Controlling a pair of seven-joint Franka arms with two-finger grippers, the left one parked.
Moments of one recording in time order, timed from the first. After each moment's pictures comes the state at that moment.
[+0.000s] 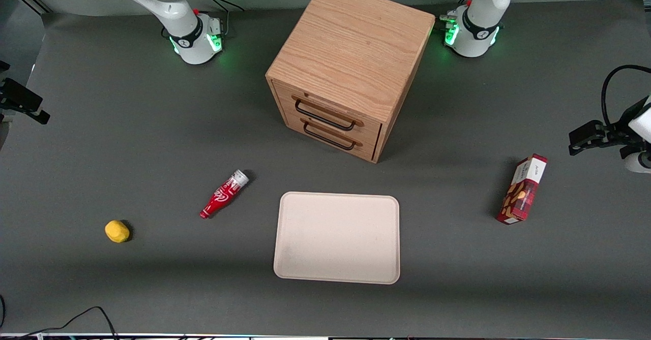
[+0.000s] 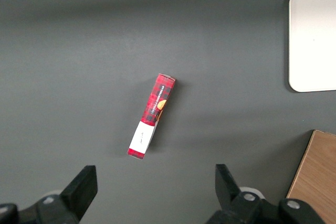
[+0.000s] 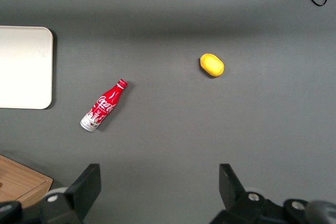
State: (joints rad) arm -0.01 -0.05 -0.08 -1.53 0.01 1.60 -0.05
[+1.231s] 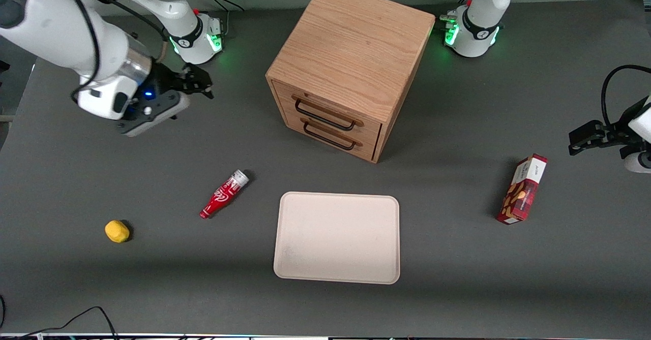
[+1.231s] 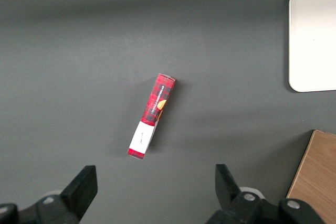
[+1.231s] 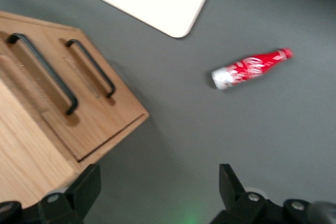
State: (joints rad) arm 0.04 0.10 0.37 -1.53 0.18 1.54 -0.03
